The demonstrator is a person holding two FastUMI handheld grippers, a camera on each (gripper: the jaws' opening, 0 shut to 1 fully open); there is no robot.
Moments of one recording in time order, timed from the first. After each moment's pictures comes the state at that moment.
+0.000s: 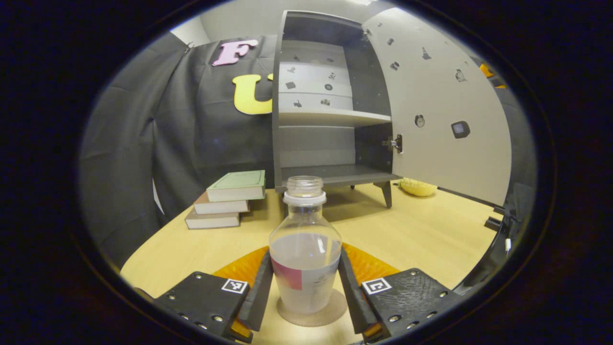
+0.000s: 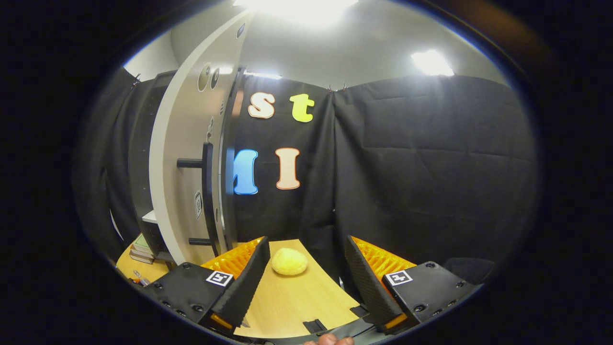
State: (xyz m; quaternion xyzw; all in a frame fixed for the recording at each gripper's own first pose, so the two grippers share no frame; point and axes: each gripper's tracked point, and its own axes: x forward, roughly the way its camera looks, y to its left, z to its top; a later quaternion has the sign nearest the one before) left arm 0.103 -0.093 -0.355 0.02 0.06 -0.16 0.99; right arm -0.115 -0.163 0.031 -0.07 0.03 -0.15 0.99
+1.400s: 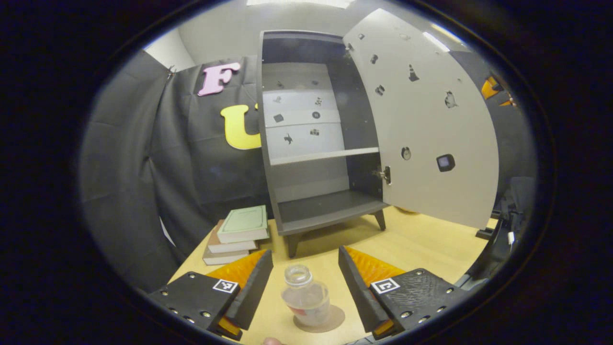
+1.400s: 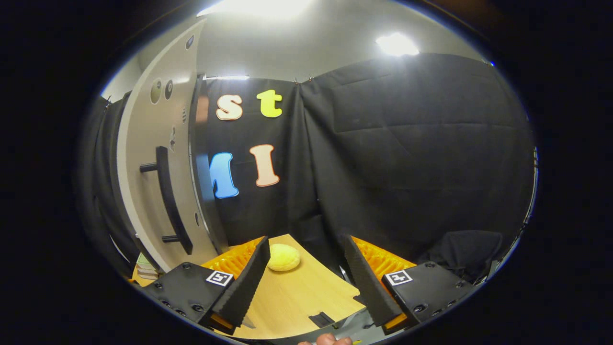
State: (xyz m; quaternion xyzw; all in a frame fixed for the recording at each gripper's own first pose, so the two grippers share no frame) left arm 0.073 -0.091 -0.226 0.07 0.00 -0.16 0.99; right arm -0.128 -0.208 0.017 0.02 0.03 -0.19 0.98
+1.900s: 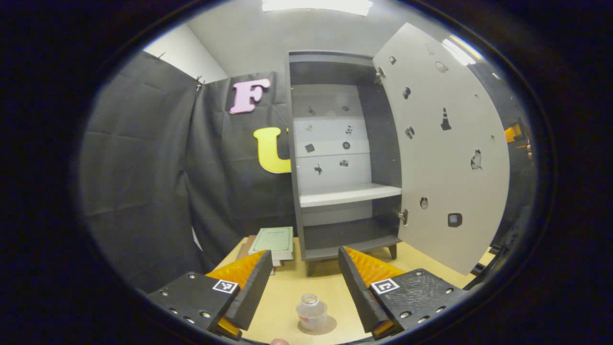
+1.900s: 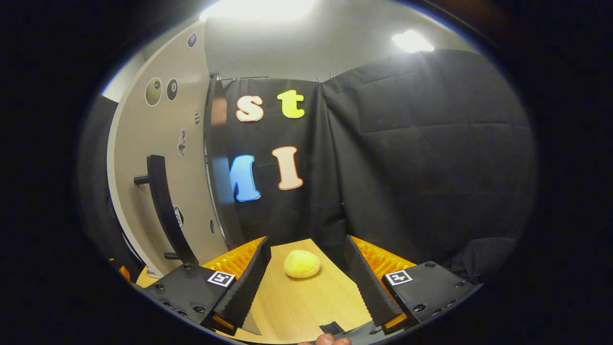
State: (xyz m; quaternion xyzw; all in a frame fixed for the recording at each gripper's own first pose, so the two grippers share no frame) left arm 0.024 -0.072 -0.103 0.04 -0.01 -0.05 1.00; right arm -0.074 -0.187 0.035 0.01 0.03 -0.10 0.99
